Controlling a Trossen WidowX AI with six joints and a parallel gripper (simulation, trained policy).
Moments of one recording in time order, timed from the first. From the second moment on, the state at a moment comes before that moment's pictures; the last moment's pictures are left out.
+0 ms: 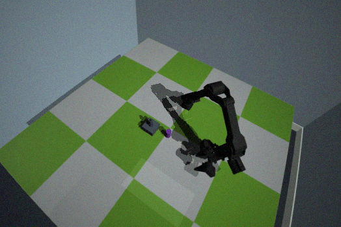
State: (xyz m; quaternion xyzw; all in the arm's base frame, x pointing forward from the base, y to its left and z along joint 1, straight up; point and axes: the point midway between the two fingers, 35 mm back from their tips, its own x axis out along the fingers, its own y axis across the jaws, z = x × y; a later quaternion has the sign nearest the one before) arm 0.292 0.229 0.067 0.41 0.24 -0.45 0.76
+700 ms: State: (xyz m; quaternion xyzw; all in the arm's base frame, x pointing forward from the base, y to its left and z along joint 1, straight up) arm 0.304 0.199 0.112 0.45 0.26 -0.48 0.70
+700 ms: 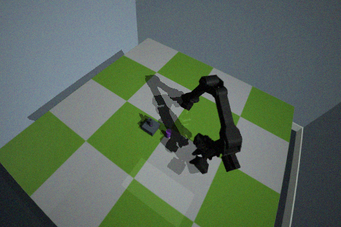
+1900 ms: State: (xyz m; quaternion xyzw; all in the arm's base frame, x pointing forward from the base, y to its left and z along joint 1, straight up) arm 0.297 0.132 0.153 0.50 0.33 -0.56 0.57
